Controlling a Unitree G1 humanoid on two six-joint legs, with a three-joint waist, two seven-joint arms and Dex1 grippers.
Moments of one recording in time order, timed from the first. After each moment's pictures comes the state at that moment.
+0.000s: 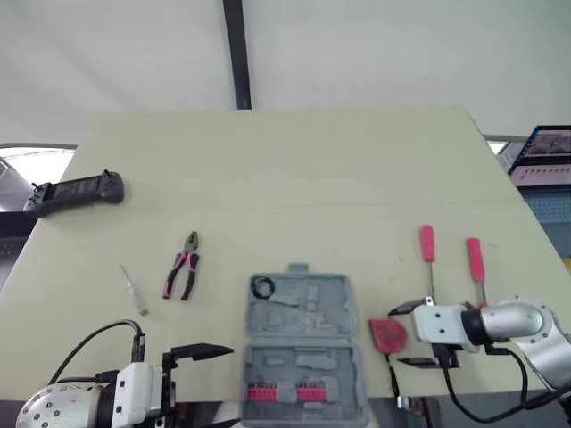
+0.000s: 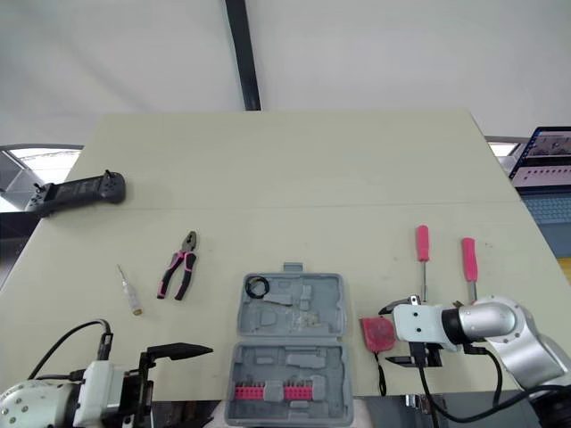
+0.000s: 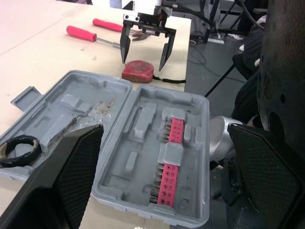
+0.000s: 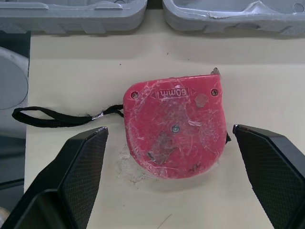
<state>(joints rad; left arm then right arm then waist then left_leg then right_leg) 0.63 0.69 0.20 -0.59 -0.49 -0.12 -1.12 0.00 -0.99 0.13 -0.08 0.03 -0.11 1.20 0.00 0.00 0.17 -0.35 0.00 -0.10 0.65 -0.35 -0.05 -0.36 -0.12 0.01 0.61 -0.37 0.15</state>
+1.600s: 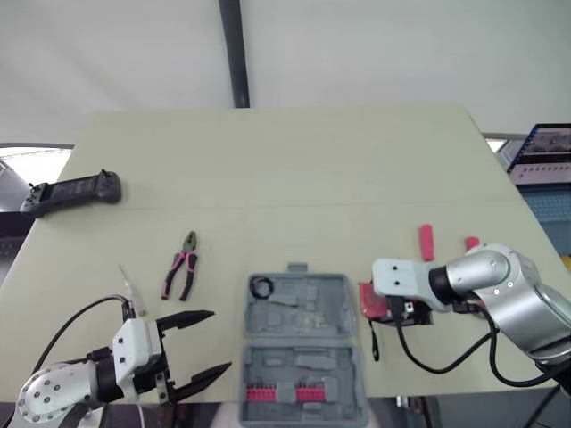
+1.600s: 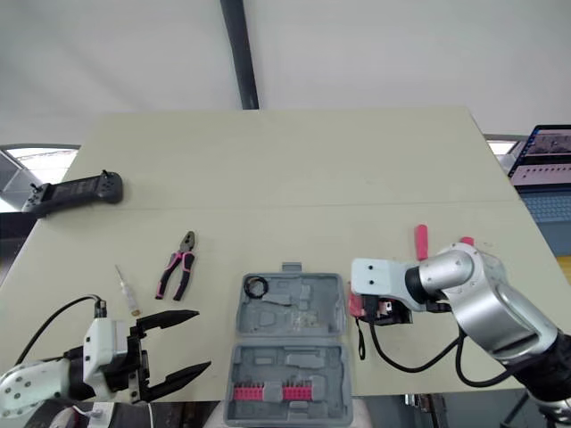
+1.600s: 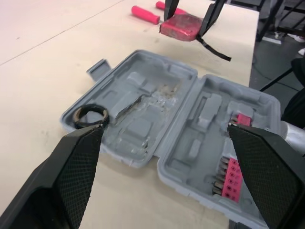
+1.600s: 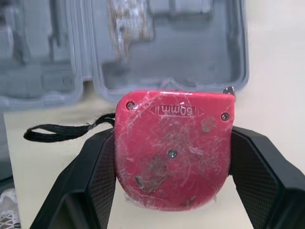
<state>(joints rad) 0.50 0.68 0.27 -0.53 -0.51 0.08 -0.96 -0.48 -1.02 0.41 -0.60 -0.03 0.89 1.24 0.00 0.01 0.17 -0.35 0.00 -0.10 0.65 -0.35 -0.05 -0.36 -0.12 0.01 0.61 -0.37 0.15</state>
